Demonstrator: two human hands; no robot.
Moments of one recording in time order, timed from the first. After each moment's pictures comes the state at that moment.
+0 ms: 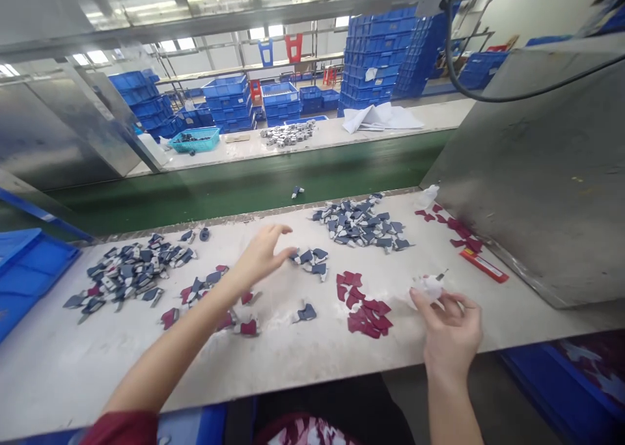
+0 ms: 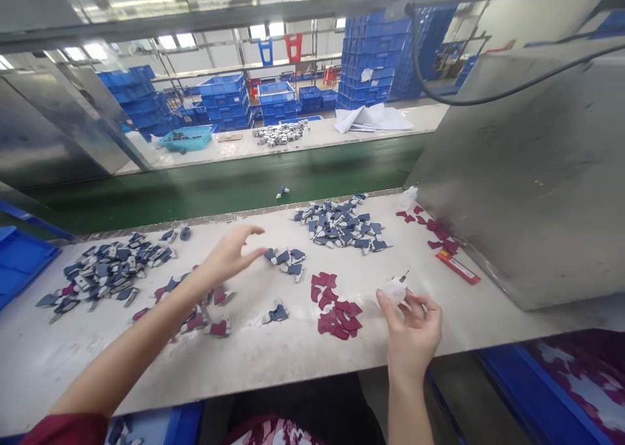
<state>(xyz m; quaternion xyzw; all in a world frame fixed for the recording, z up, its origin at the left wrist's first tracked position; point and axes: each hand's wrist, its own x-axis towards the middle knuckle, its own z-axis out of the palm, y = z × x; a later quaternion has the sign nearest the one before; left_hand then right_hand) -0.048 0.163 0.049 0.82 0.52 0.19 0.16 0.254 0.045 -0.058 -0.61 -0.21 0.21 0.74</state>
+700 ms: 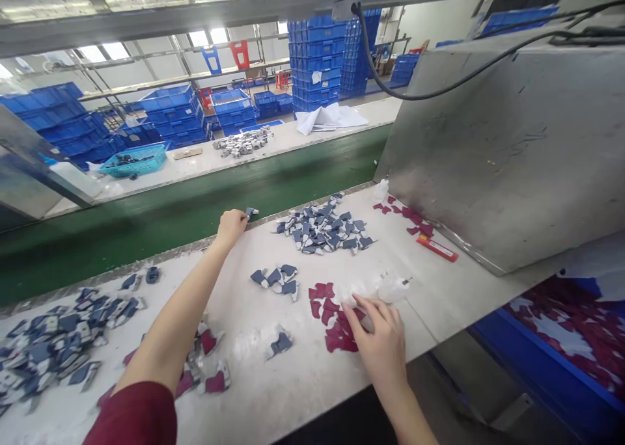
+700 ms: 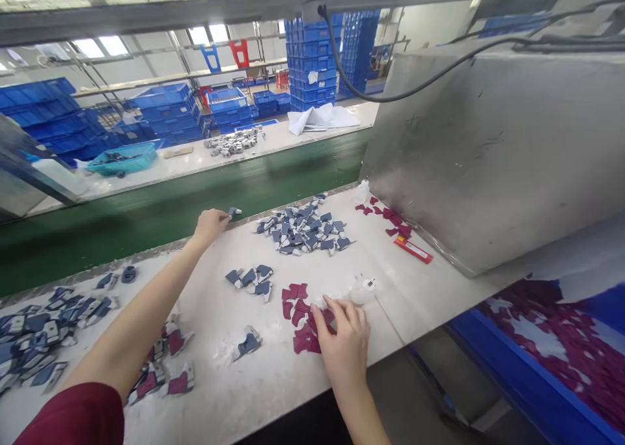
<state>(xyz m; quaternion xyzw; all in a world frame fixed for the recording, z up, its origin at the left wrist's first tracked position) -0.035 0.347 -0.001 0.75 0.65 0.11 0.08 0.209 0.035 -0.069 -0.75 -0.51 0.01 0.43</state>
